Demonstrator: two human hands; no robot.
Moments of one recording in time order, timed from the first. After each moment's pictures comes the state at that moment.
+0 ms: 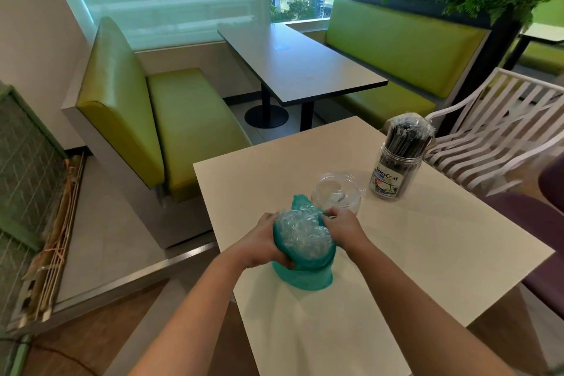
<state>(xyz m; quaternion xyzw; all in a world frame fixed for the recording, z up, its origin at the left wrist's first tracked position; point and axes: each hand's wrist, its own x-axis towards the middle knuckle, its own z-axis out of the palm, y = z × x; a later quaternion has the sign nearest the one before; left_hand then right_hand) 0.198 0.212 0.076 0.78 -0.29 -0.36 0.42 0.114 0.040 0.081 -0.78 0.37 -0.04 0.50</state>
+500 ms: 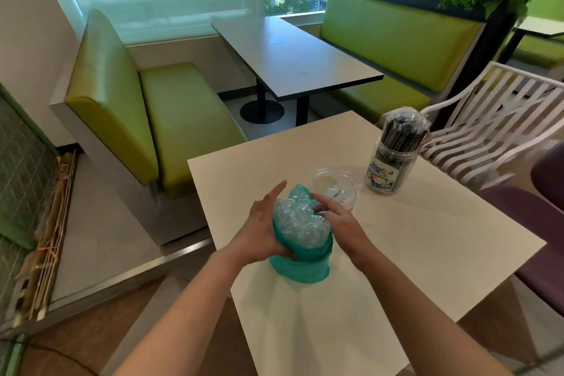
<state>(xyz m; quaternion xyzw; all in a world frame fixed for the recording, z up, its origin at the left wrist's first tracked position) 0.202 0.209 0.070 0.81 -0.38 -0.20 0.39 0.090 0.044 0.086 -0.71 0.25 -0.09 0.65</state>
